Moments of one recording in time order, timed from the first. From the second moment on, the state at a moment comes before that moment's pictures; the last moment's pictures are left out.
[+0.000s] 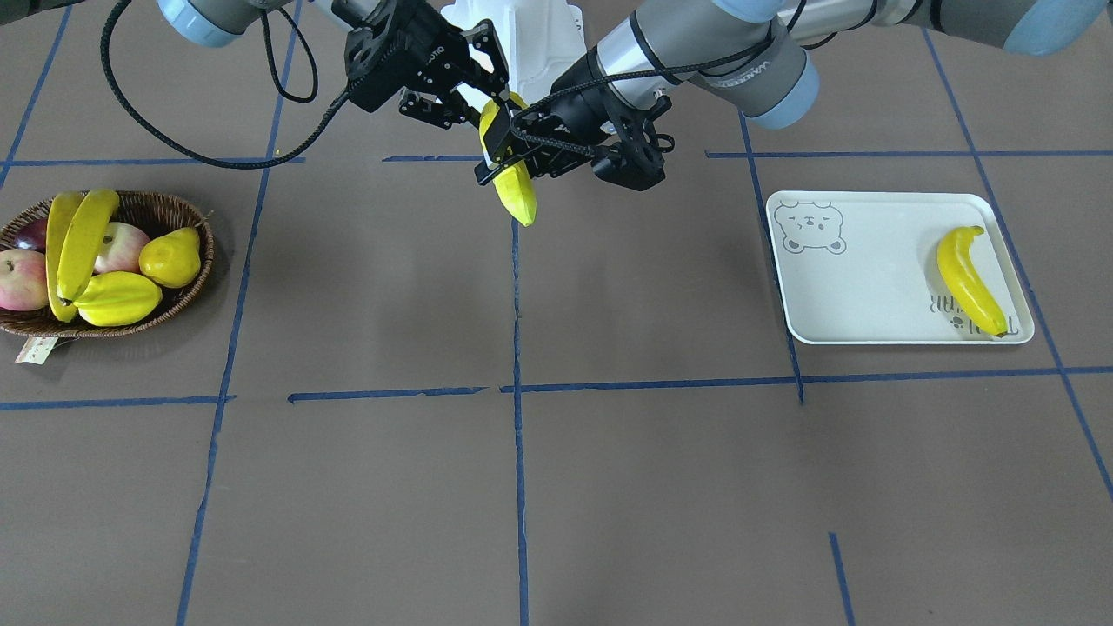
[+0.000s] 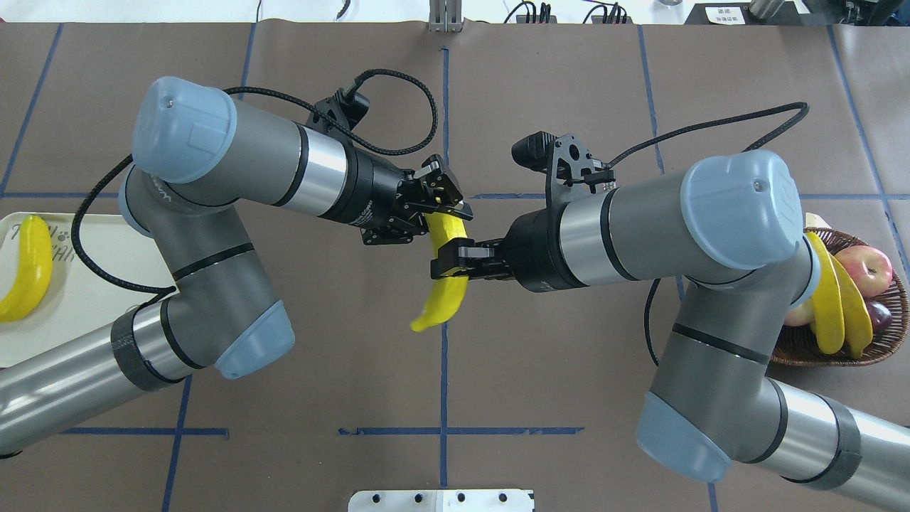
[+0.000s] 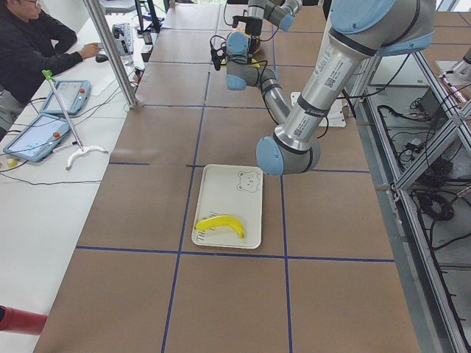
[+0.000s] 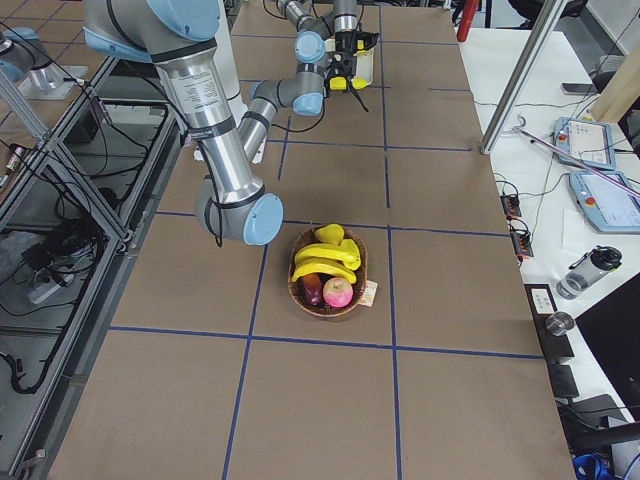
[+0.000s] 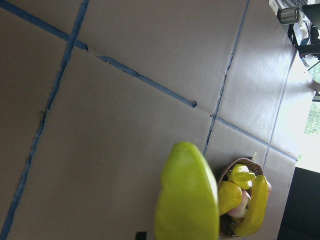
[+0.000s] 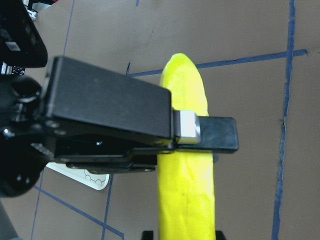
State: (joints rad) left arm -0.63 -2.22 -1.73 -2.33 -2.09 -1.85; right arm 0.53 -1.09 2.02 -1.03 1.96 1.39
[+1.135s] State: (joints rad) left arm -0.80 -2.00 -1.80 -1.99 -2.21 -1.58; right arm 0.59 -1.14 2.07 -1.05 1.96 1.43
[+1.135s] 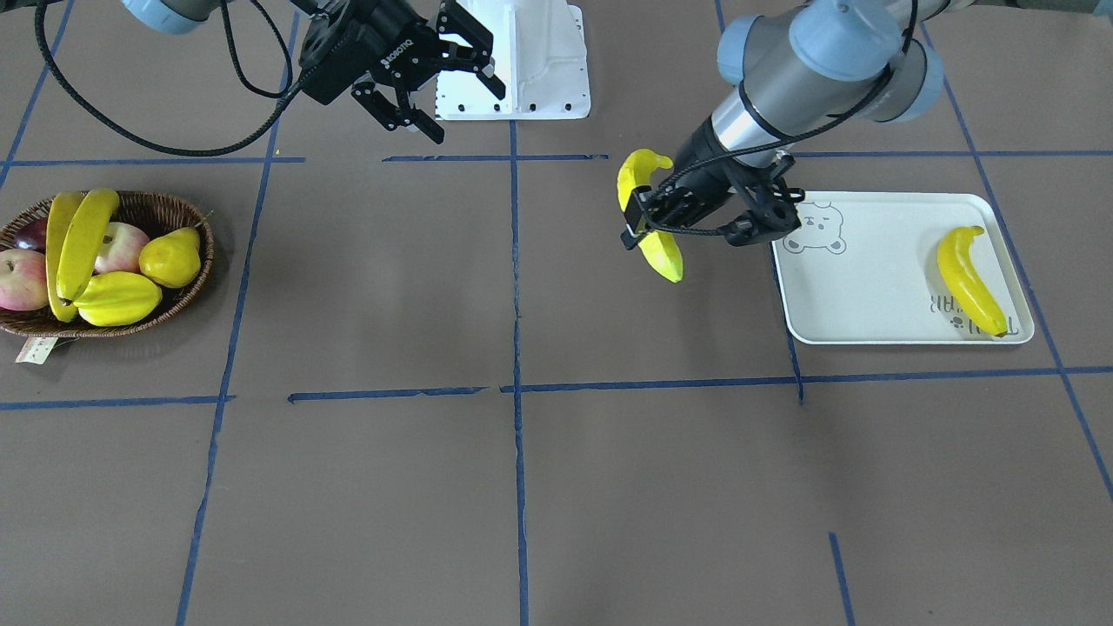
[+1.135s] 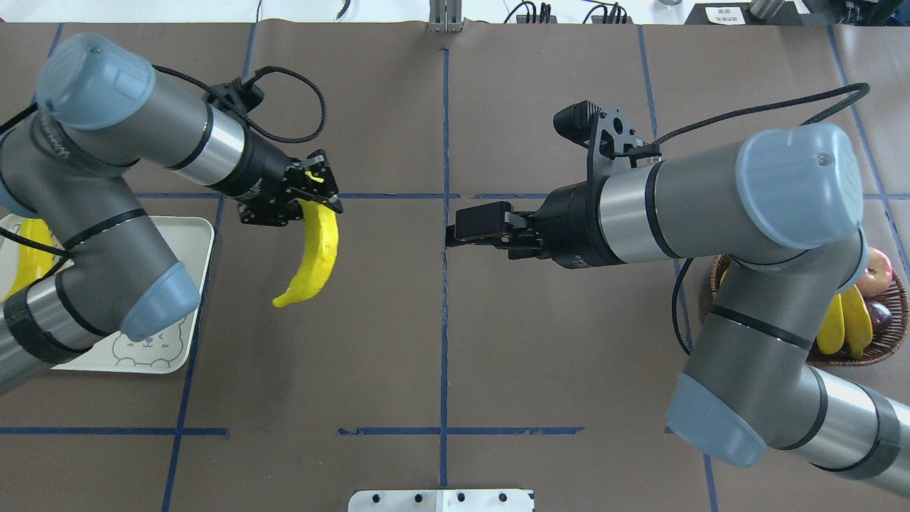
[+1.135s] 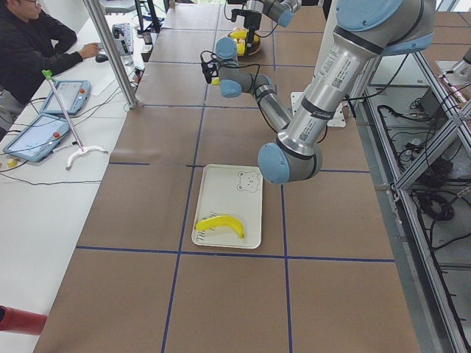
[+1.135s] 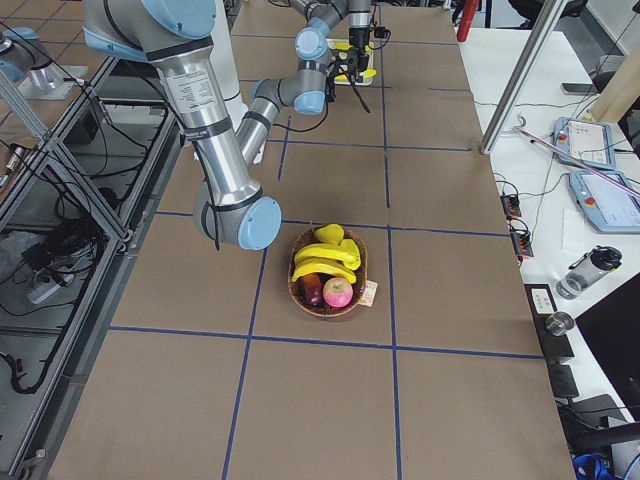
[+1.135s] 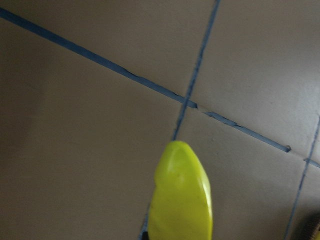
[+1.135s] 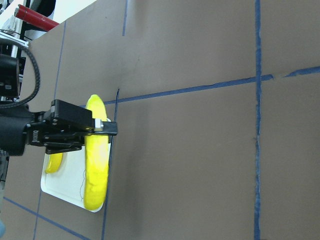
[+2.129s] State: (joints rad) left arm -0.93 -1.57 -1.75 -1.96 -2.06 -1.17; right arm 0.63 -1.20 2.07 -1.07 1.96 1.44
